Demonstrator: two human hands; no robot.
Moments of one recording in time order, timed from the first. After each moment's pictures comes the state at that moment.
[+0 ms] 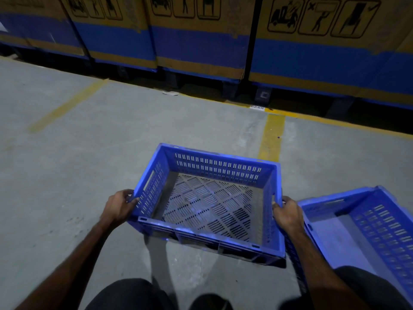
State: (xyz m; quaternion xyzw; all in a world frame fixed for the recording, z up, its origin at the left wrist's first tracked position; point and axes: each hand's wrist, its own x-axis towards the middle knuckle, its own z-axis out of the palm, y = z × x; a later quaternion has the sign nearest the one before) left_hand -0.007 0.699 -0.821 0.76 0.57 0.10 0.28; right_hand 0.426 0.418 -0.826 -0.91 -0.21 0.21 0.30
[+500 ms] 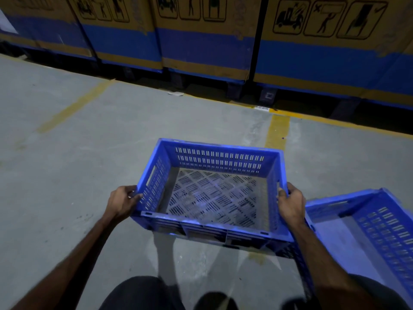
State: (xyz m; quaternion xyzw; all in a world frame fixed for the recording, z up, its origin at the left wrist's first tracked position) left_hand -0.007 0.693 -0.779 0.77 0.57 0.11 0.27; right_hand 0.447 0.438 -0.836 -0.87 -0.18 0.17 0.42
